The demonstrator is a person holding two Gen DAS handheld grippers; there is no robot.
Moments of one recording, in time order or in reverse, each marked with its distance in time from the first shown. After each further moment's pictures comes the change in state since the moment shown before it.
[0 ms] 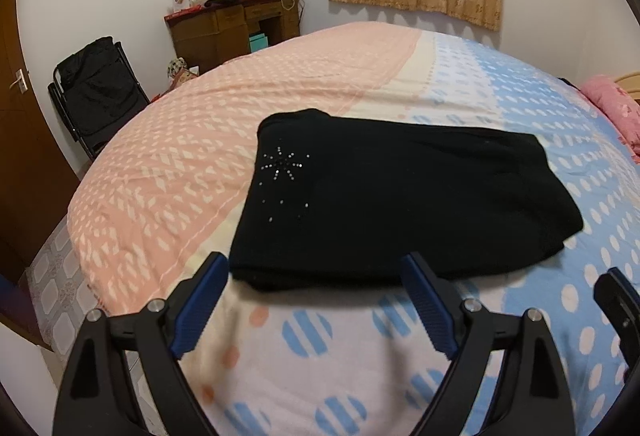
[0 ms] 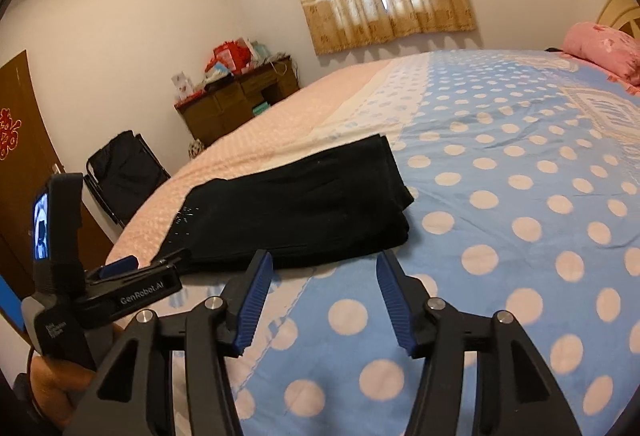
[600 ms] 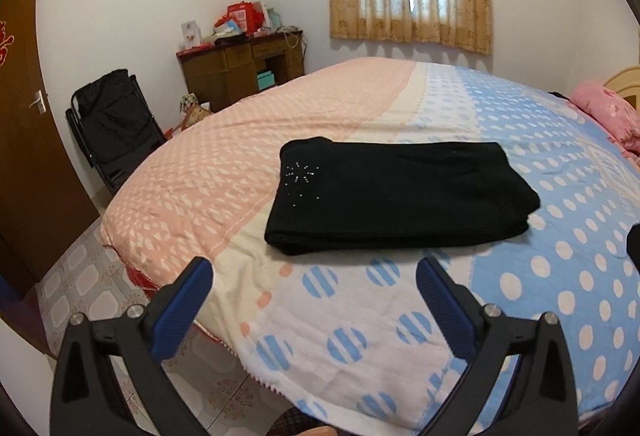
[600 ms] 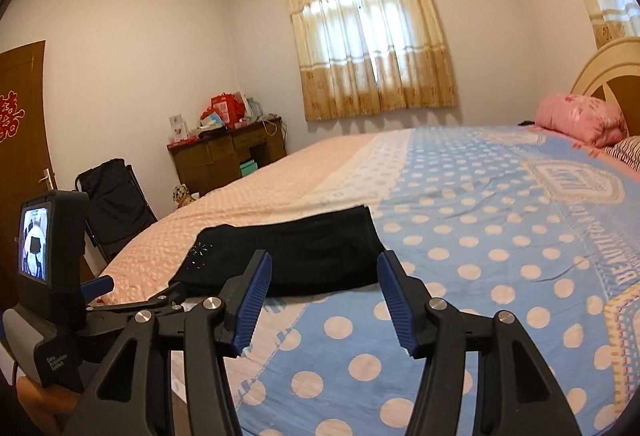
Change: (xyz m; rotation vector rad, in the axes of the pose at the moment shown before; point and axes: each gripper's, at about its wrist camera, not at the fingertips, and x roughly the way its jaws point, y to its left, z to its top) left arm -0.066 0.001 -0.028 0.028 -0.140 0.030; right arm -0.093 0.034 -0.014 -0.097 -0.267 -0.097
